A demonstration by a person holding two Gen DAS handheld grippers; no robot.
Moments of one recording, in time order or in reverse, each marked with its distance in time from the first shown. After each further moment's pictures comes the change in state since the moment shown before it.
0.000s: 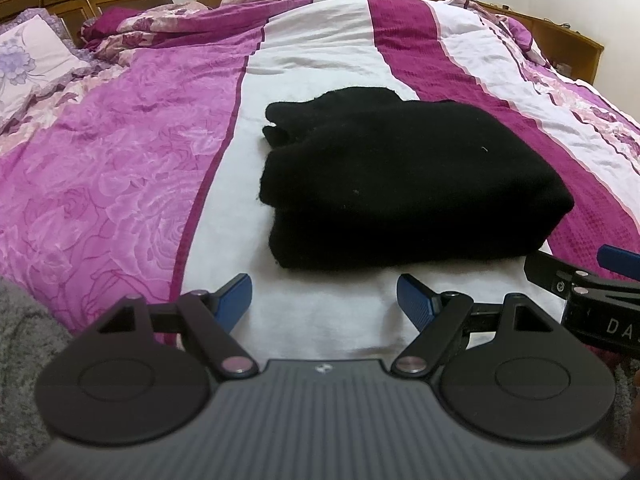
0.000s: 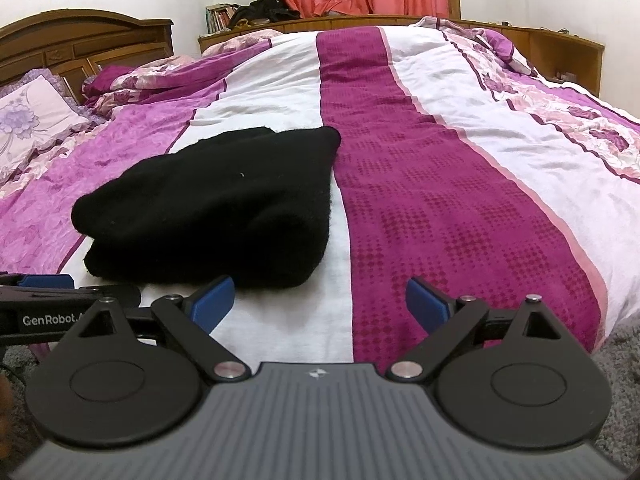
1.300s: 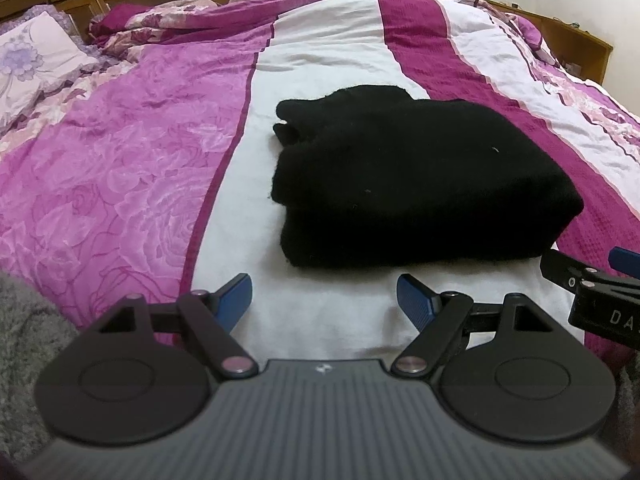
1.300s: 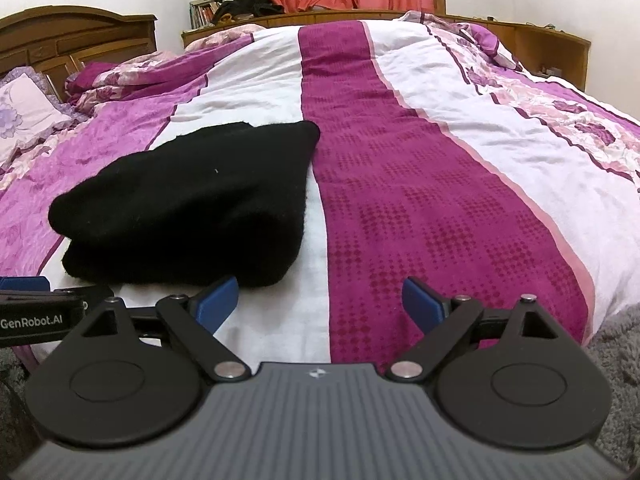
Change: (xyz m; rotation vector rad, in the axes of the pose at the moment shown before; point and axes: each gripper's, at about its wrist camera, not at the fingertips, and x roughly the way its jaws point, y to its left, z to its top) left arm 0.000 0.003 0.002 -0.015 0.010 0.026; right arm 0.006 -0.007 0.002 0.010 0.014 -0.049
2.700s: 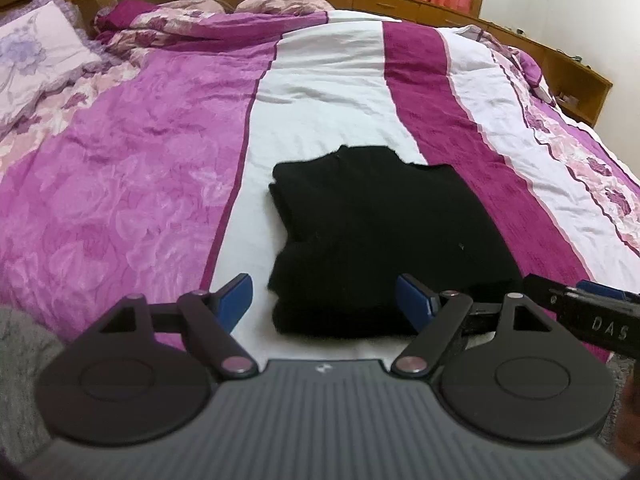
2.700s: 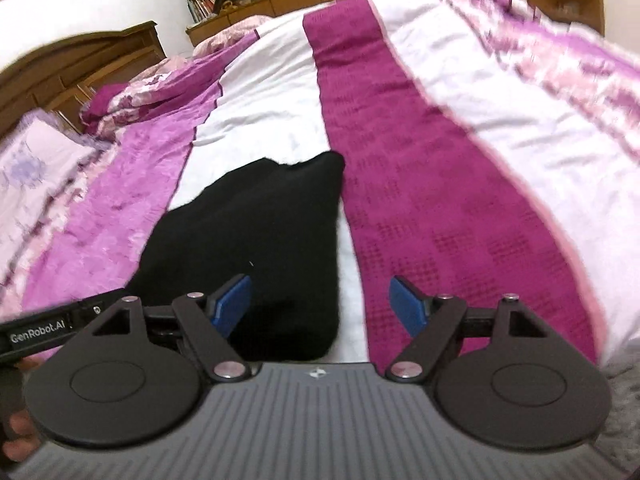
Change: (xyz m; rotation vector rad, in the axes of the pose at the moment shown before) left arm -0.037 0.007 0.058 -0.090 -0.003 -0.038; right arm -0.021 -0.012 0.087 0.106 0.107 0.094
